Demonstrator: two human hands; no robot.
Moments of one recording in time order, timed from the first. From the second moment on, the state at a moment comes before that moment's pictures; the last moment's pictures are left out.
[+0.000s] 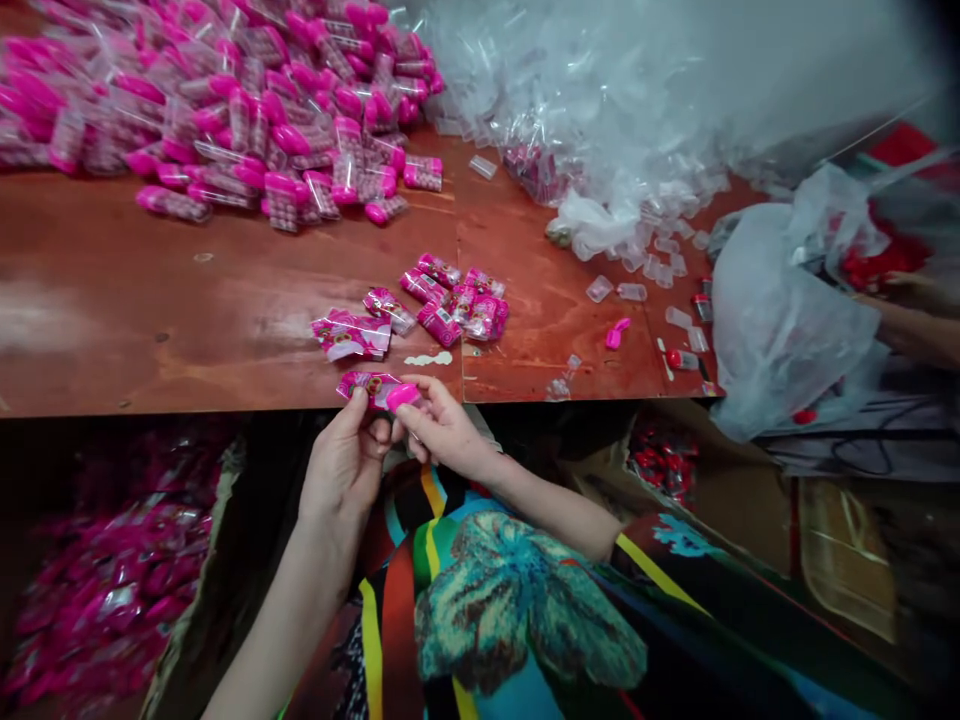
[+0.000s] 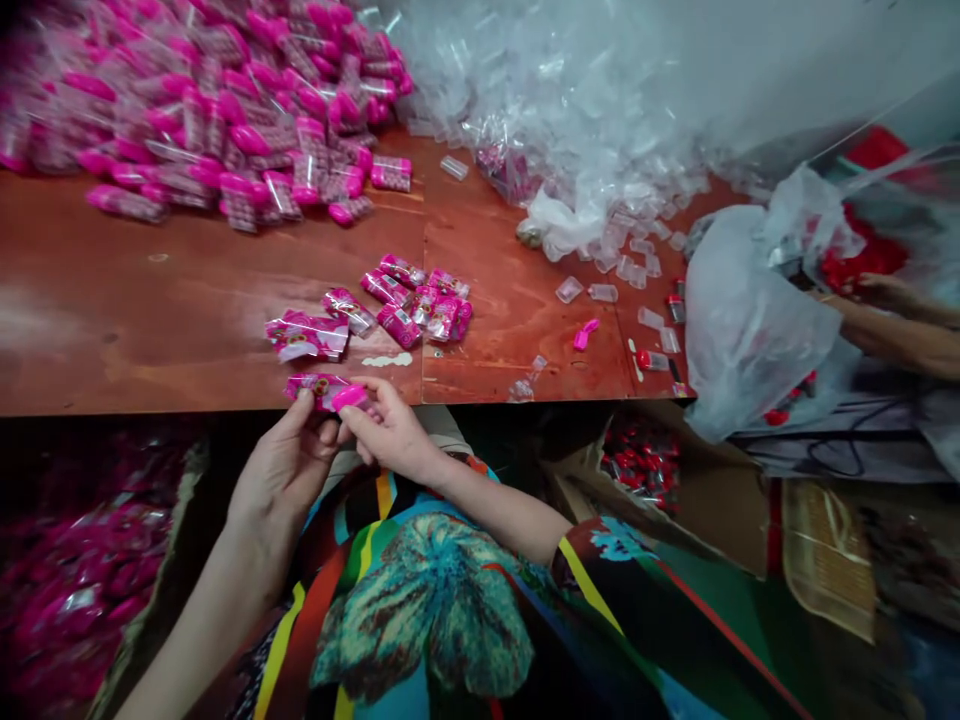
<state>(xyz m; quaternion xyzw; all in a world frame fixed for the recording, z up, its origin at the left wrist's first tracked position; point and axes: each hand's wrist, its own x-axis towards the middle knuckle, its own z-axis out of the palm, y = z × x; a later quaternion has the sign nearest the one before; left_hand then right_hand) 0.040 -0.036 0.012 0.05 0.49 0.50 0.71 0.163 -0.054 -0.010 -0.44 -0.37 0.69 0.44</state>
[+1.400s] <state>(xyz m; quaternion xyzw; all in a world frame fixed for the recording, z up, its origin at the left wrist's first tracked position) 0.042 -0.046 0.001 0.12 0.52 0.45 0.72 0.164 -0.068 -0.035 -0.43 -0.38 0.68 0.45</state>
